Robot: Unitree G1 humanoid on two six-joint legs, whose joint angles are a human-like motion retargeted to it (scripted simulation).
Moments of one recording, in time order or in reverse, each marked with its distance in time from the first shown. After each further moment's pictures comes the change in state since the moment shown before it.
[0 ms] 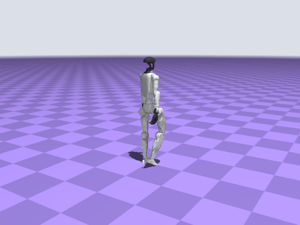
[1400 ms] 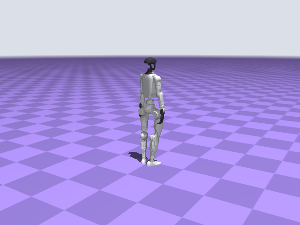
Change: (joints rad) left arm 0.053 -0.001 -0.004 0.159 0.113 0.075 -0.105; right arm -0.110 0.078 0.121 -0.115 -0.107 -0.056 0.103; waist 0.114 -0.020 -0.152; left_leg -0.014 -0.072 0.111 -0.070 0.032 -0.048; right_leg 0.136 -0.027 -0.093 -0.546 -0.174 -0.104
